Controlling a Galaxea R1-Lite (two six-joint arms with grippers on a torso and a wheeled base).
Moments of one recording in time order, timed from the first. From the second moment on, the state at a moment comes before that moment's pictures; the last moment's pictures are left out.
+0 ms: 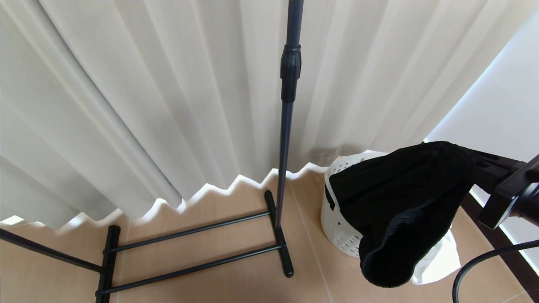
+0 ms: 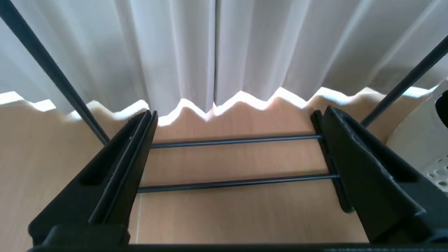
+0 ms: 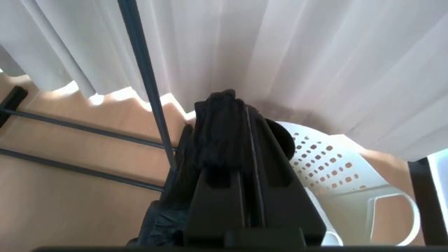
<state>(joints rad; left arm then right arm) 0.00 0.00 0.00 -0.04 0.15 -0.06 0.51 1.13 -0.55 -0.55 -0.13 -0.18</state>
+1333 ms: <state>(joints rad) 0.00 0.00 0.00 -0.04 0.15 -0.06 0.47 1.13 -0.54 -0.55 -0.12 -0.21</state>
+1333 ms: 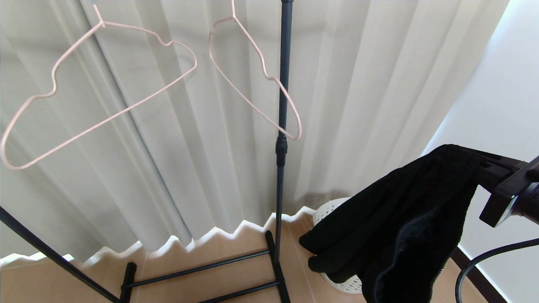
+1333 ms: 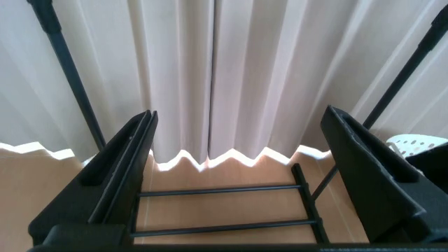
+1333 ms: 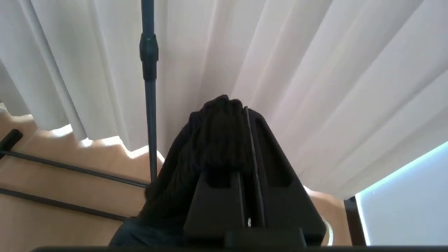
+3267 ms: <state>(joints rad) 0.00 0.00 0.00 -0.04 0.15 -0.06 0.47 1.13 -0.54 -0.55 -0.12 -0.21</state>
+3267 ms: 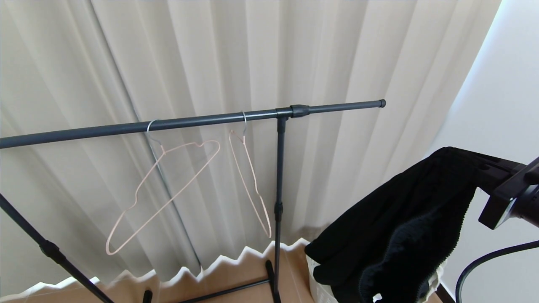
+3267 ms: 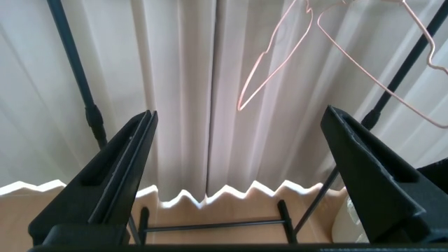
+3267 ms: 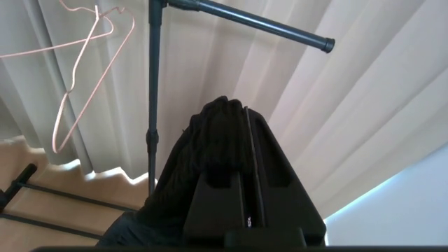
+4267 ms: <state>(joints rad) 0.00 0.00 0.00 -0.04 0.15 -0.06 0.41 1.15 -0.52 -0.56 -0.10 -0.26</state>
